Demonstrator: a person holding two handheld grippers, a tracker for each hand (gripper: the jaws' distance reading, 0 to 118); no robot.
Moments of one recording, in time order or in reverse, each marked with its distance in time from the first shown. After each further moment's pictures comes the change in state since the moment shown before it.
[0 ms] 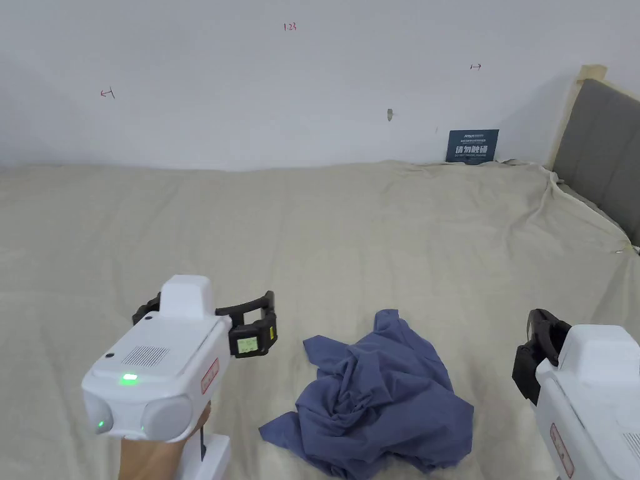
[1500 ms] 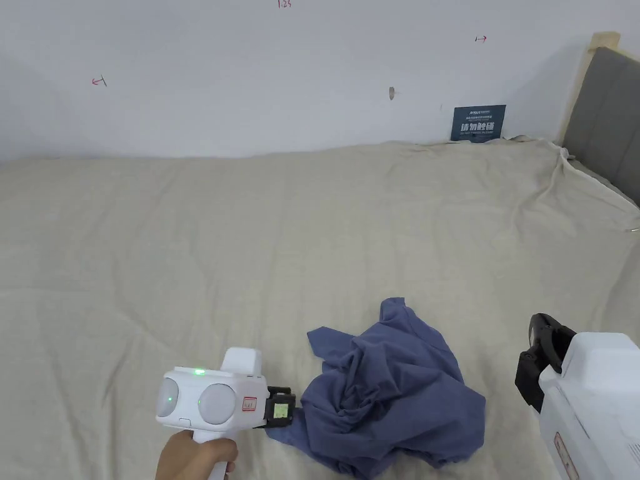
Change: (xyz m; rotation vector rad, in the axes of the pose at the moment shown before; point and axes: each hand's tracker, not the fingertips) left arm 0.016 -0.106 -0.104 -0.792 -0.156 0.014; right arm 0.001 -0.024 -0.020 -0.040 0.007 -0.025
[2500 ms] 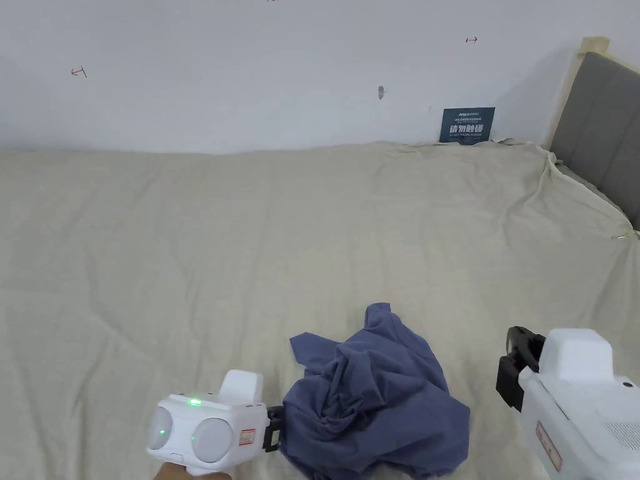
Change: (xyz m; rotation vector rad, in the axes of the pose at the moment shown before) left arm 0.015 -0.015 -0.001 0.050 -0.044 -0.028; right arm 0.008 0.005 -0.047 -0.182 0.052 -0.009
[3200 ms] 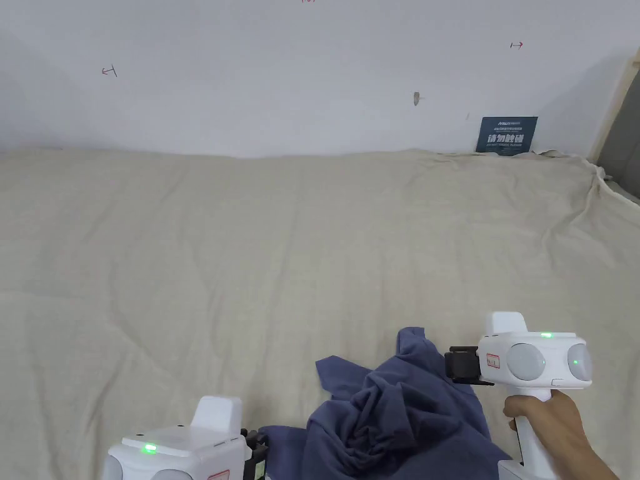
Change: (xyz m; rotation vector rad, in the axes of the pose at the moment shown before) left arm -0.036 0.003 0.026 0.059 -0.004 0.068; right arm -0.013 -0.022 -0.261 -0.544 0.072 0.054
